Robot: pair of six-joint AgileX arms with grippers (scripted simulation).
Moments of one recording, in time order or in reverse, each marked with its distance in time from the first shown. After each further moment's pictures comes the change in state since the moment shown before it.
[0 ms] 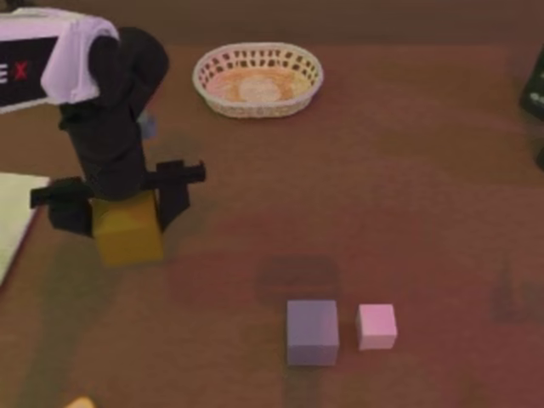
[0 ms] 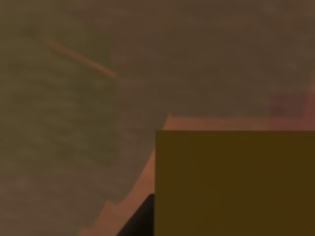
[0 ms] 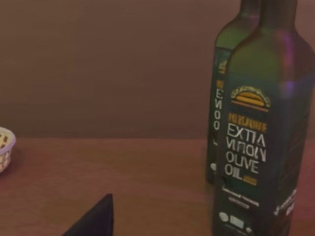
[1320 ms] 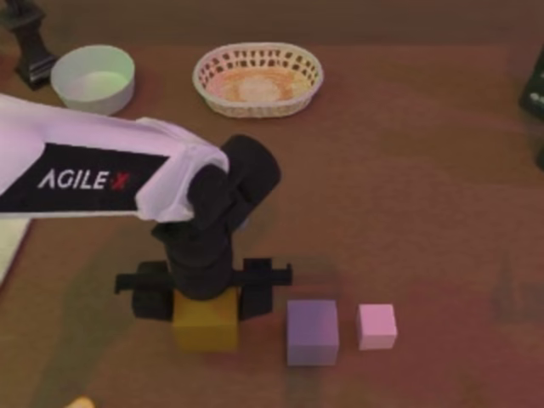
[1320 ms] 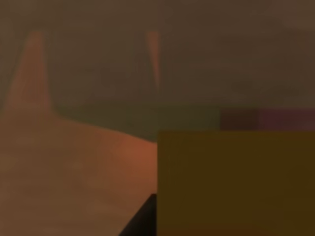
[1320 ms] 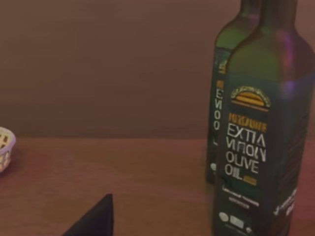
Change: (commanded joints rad) left arm -0.321 -0.036 -0.268 0.239 0.000 -0.161; right arm 0.000 0.000 0.000 0.000 0.000 0.000
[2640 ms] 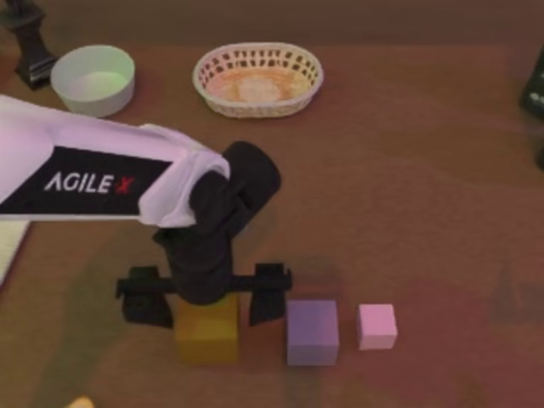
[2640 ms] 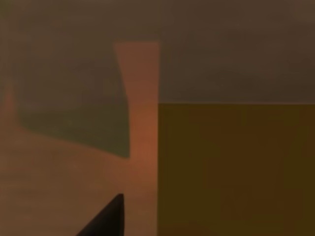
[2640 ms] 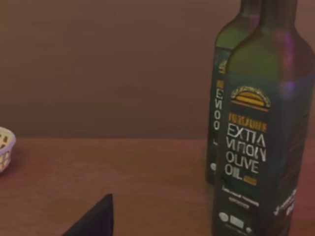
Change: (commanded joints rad) left arm -0.001 0.009 -0.010 0.014 0.000 -0.001; right arm 0.000 0.000 0.000 0.000 0.000 0.000
